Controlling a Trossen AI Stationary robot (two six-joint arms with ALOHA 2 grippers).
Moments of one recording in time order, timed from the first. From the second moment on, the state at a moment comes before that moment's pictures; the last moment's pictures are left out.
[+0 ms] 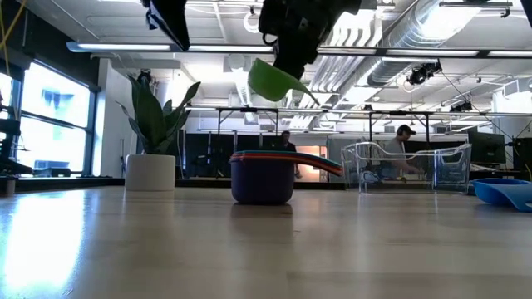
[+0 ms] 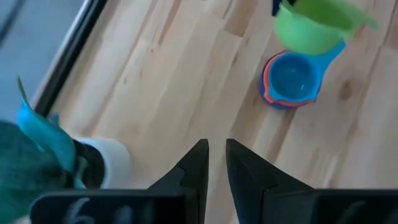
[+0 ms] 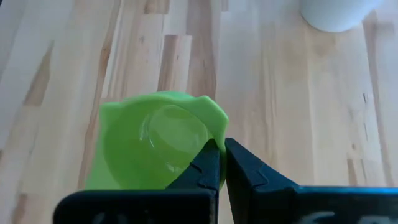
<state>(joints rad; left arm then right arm) 0.07 1.36 1.45 -1.18 -0.24 -0.27 -0.18 1.79 1.58 -0.73 -0.22 -0.19</state>
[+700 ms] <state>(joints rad) 0.06 1.36 1.45 -1.18 -0.17 -0.60 -0.14 1.91 1.58 -0.74 -0.24 -0.29</state>
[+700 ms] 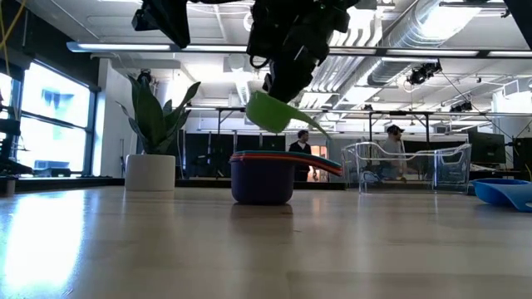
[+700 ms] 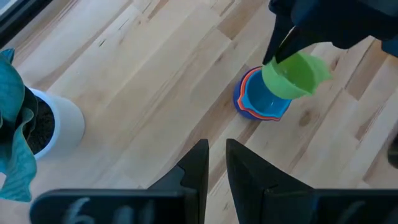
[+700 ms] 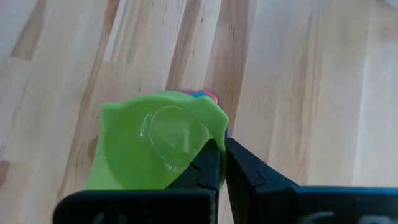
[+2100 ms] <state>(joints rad) 0.06 1.36 1.45 -1.17 -0.17 -0.59 -0.10 1.96 1.58 -0.71 -0.18 -0.48</state>
